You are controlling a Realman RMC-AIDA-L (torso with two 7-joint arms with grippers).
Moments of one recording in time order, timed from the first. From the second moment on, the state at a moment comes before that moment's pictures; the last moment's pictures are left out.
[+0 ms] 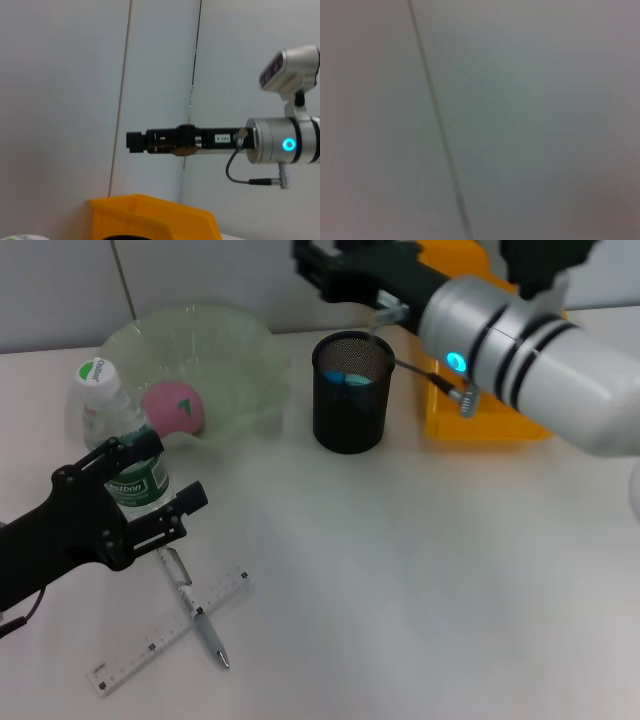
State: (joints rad) left arm -0.39 -2.05 0.78 0.35 1.52 1.65 -0.89; right arm 0.39 2.03 -1.97 -1.33 -2.38 -0.01 3.03
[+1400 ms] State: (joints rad) left arm -0.39 -2.06 0.78 0.36 1.53 1.64 -0.97; right arm 0.48 1.99 -0.97 -0.75 -1.47 -1.55 1.75
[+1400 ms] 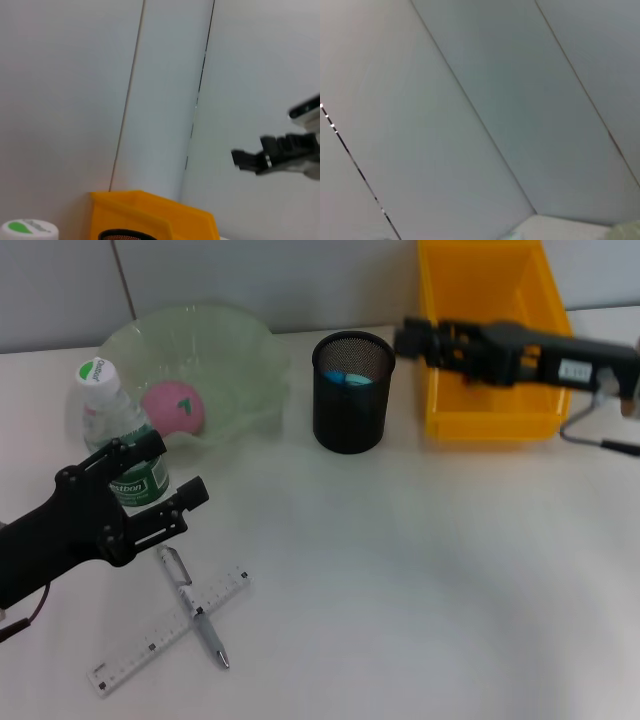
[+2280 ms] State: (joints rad) left arm -0.42 -2.05 0.79 0.61 1.83 1.61 -1.37; right arm 0.48 2.06 -0.97 -0.71 -1.97 -1.54 1.31
